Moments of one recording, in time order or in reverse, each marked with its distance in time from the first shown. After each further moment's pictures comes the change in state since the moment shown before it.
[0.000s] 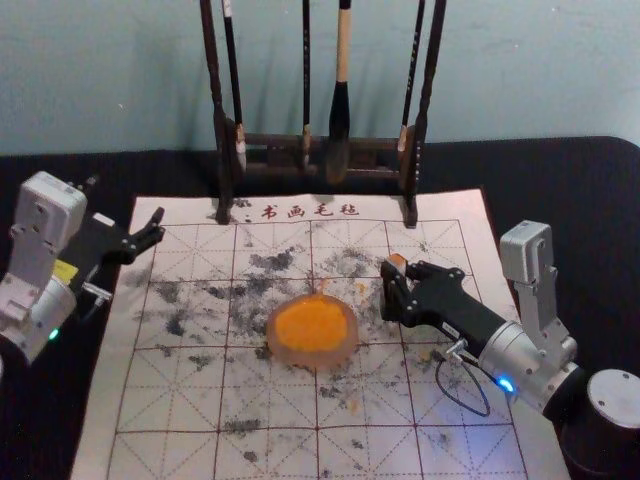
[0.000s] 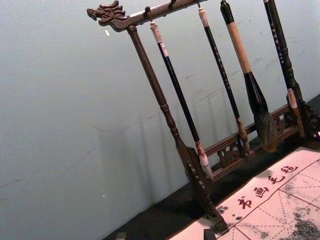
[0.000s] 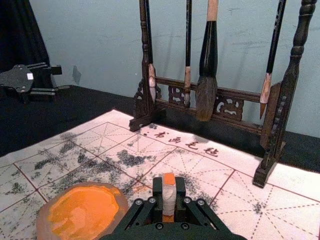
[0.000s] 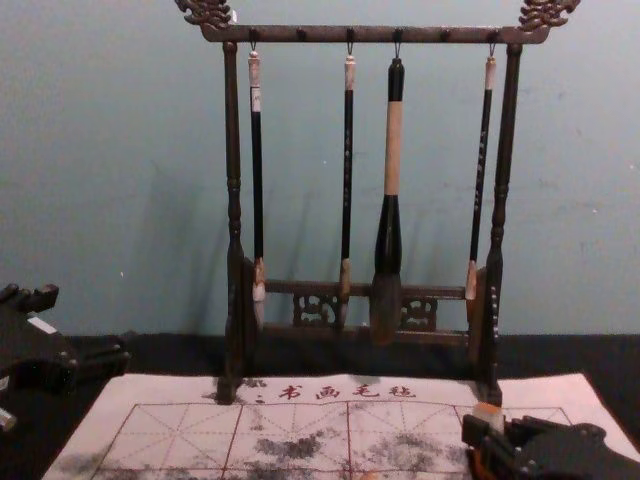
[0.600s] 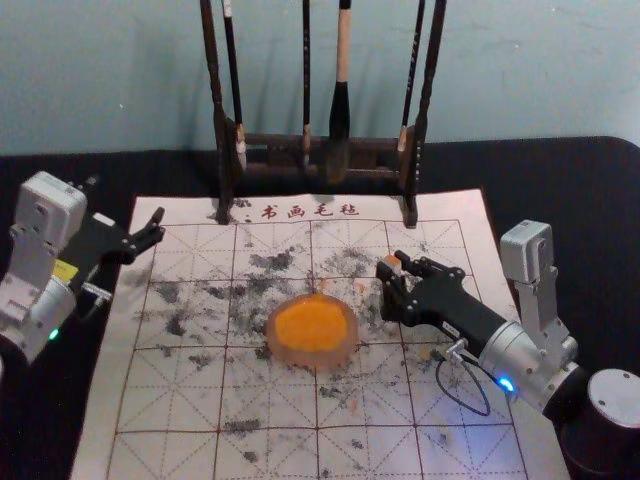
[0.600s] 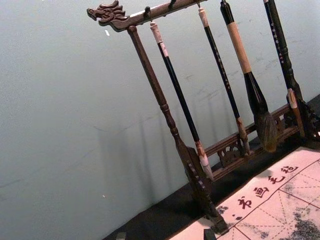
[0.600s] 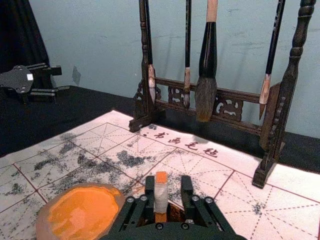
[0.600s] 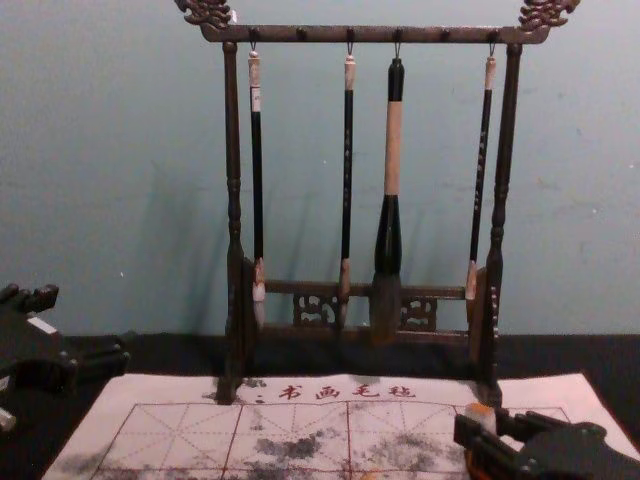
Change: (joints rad) left arm 0.000 0.000 0.000 0.000 0.000 0.000 0.000; right arm 0.000 0.000 0.000 -0.001 0.000 -0.001 -0.001
